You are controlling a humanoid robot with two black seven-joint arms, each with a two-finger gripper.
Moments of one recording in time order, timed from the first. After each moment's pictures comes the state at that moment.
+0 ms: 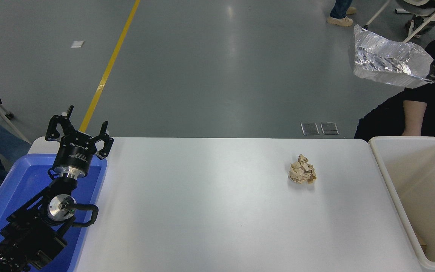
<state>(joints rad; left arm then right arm) -0.54 0.24 -0.94 -0.52 0.00 -0.56 -0.50 1.73 -0.75 -1.02 0.76 -0.15 0.38 0.05</state>
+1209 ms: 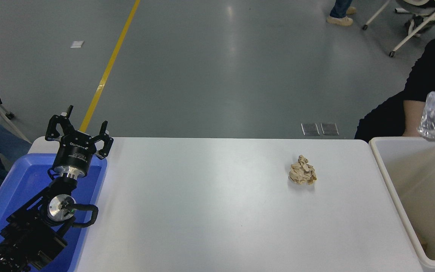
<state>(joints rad) -0.54 0.24 -0.94 -0.52 0.00 -0.56 -0.50 0.83 -0.67 -0.68 0.11 -0.12 0.15 -0.05</state>
